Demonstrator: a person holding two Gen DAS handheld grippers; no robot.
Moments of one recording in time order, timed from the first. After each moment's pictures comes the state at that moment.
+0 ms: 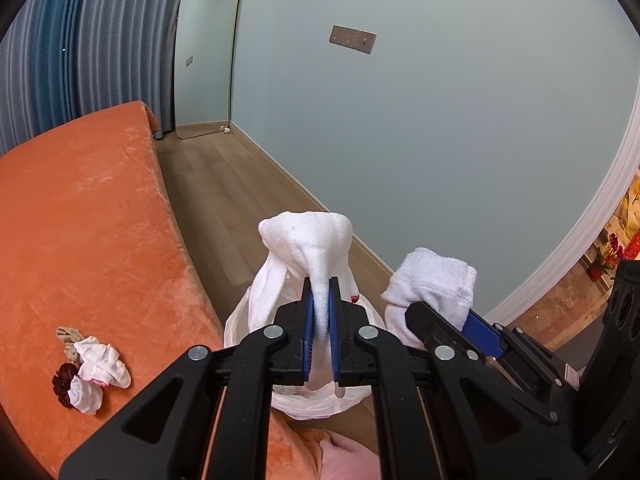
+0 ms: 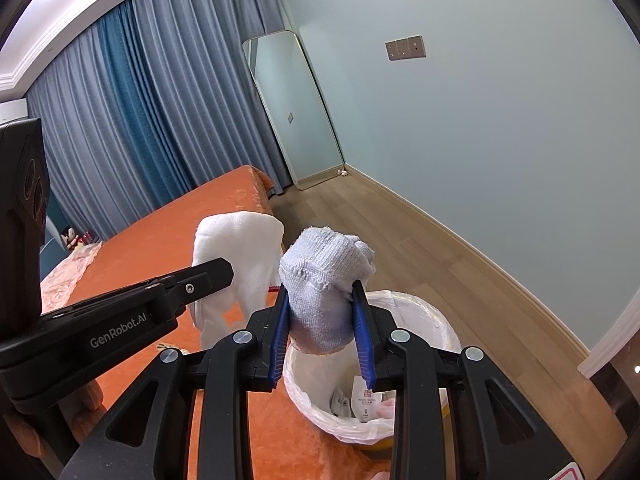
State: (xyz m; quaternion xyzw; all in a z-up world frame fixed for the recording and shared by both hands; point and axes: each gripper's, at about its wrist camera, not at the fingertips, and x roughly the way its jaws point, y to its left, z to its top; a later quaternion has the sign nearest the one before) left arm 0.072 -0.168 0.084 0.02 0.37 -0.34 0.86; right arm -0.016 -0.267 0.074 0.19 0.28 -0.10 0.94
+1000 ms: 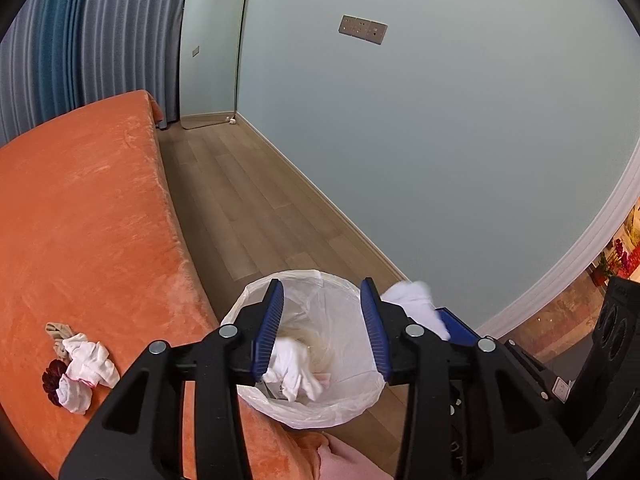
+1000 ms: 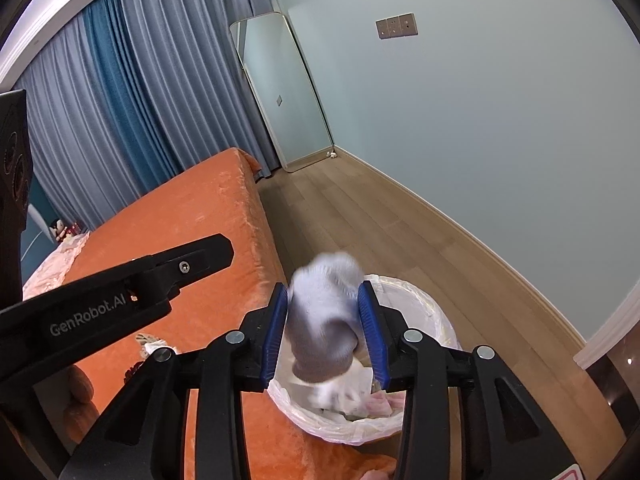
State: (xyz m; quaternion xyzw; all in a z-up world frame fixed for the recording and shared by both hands) left arm 0.088 -0.183 0.065 0.01 0.38 -0.33 0.86; right arm 0.002 -0.265 0.054 0.19 0.31 -0.12 0.92
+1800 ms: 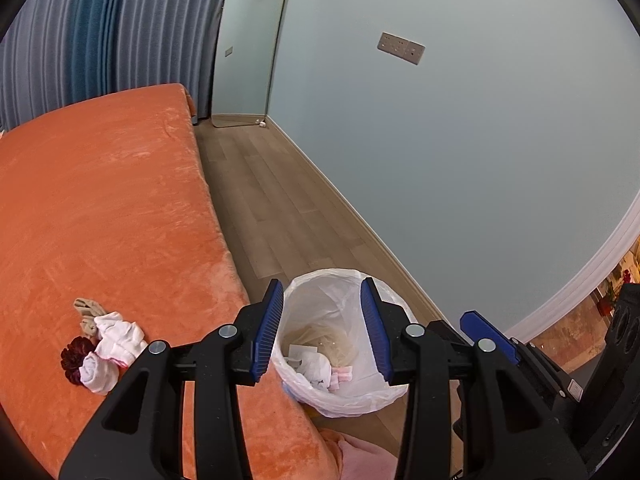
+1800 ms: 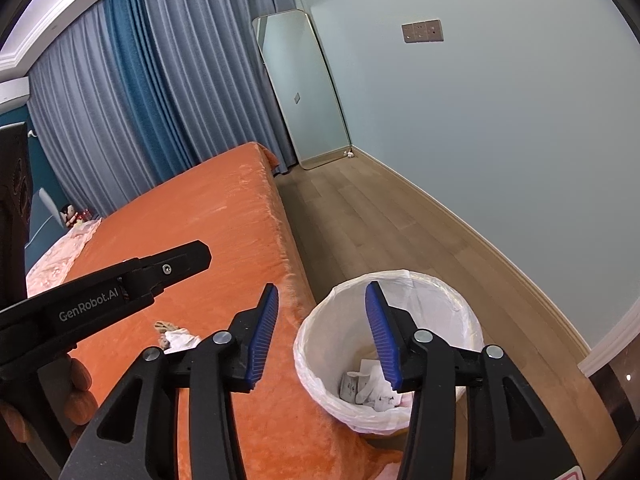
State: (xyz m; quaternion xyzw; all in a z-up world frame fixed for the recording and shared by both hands) left arm 0.092 -0.106 0.066 -0.03 0.38 -0.28 0.88; right arm 0.004 -0.230 0.062 0.17 0.31 -0.09 0.93
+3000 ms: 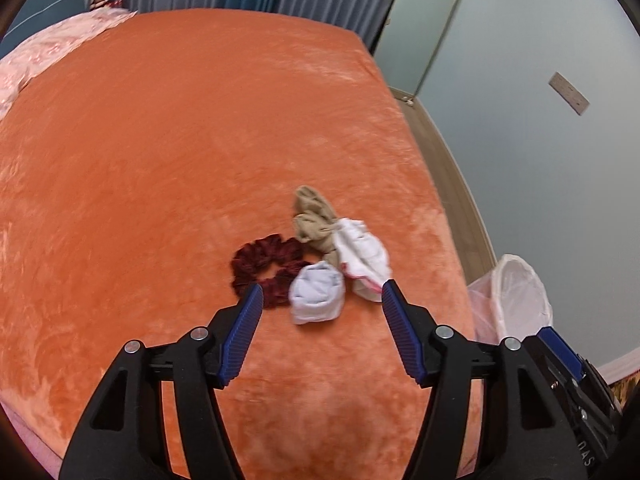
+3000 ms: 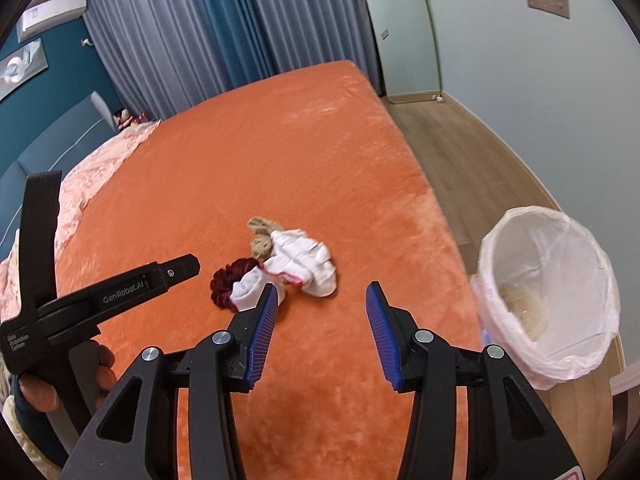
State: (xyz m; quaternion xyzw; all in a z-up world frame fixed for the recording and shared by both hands) left arm 0.128 0.147 -0.060 -0.13 0.47 -0.06 0.87; right arm 0.065 -0.039 -0.017 0.11 0.42 0.05 0.90
